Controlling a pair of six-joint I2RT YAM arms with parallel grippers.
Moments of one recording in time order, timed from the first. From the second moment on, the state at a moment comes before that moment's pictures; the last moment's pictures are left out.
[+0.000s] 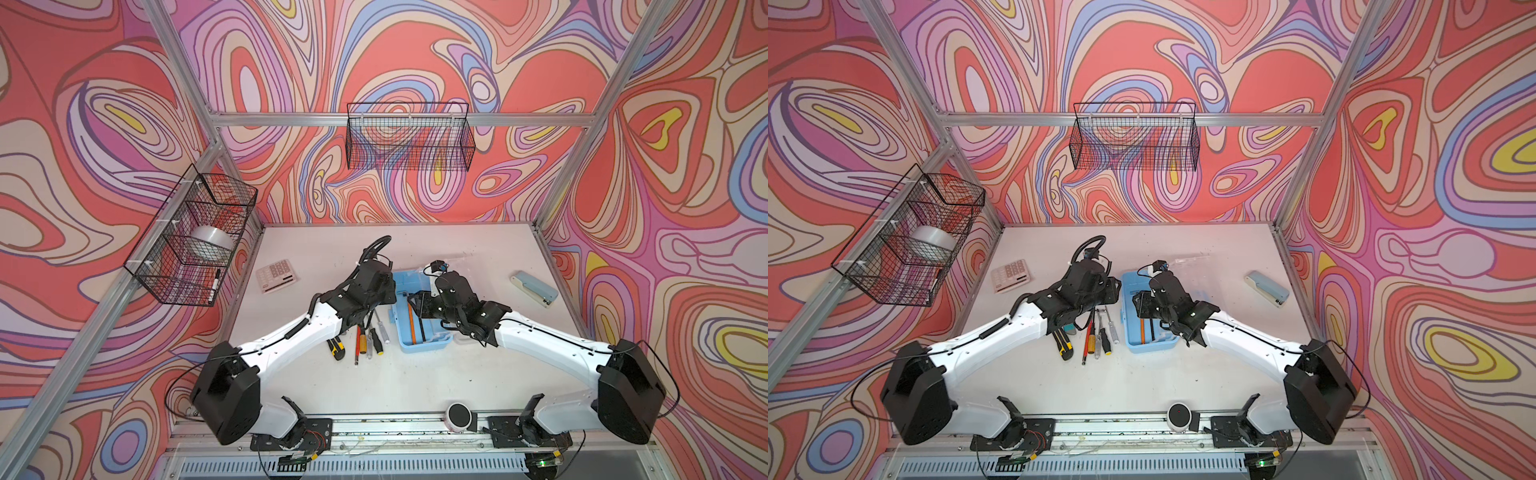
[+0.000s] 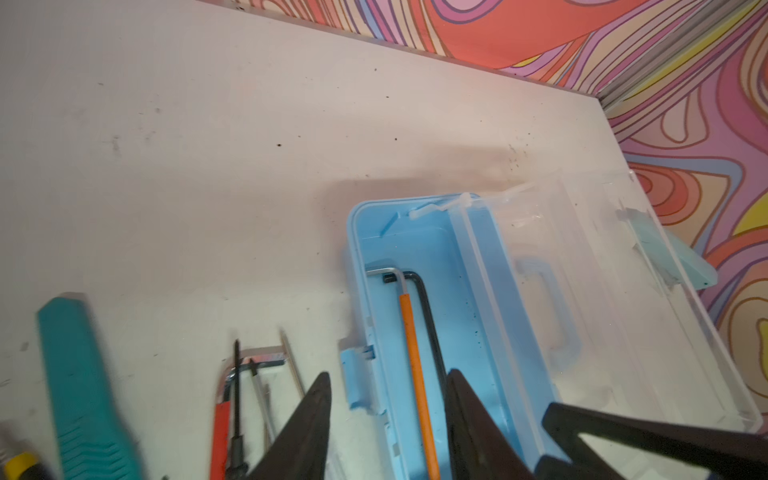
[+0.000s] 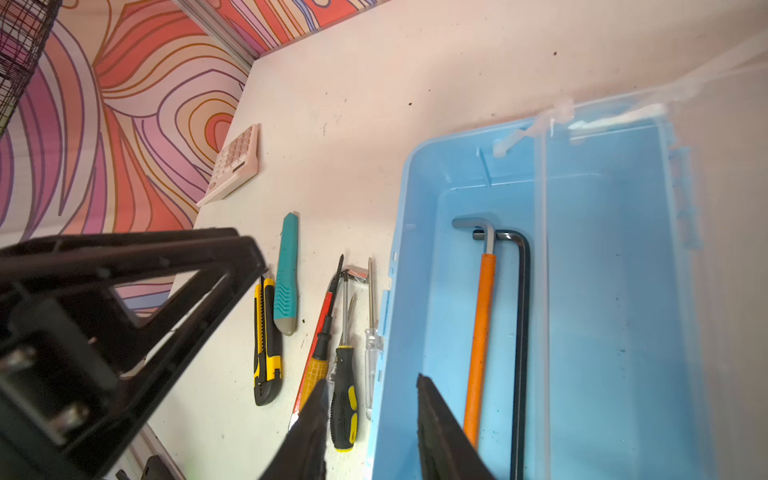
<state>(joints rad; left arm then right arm) -0.70 1.35 1.02 -0.37 -0.25 -0.63 0.76 1.39 0.95 -0.16 -0.01 0.68</state>
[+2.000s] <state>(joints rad) -0.56 1.47 0.72 -0.37 -0.14 -0.61 0.85 1.54 1.02 -0.23 0.01 0.67</state>
